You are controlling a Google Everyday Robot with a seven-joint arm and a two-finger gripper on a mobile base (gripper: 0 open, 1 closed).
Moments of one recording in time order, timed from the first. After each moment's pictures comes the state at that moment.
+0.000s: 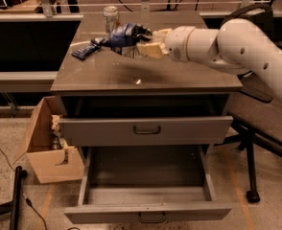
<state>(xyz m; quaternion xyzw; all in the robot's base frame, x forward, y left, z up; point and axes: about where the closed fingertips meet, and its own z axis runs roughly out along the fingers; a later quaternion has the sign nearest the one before) 0.714 -0.027 0.938 -0.41 0.66 0.22 0.59</state>
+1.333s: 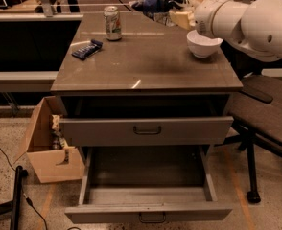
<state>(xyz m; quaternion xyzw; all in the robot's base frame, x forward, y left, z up) 0.744 -0.130 1.021 -0.31 0.67 0.05 0.67</state>
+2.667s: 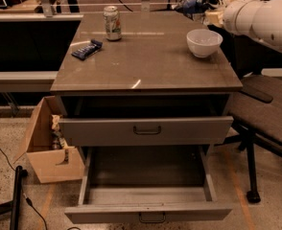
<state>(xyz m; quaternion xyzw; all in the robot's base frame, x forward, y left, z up) 0.814 -0.261 0.999 -0.26 0.71 -0.09 0.65</state>
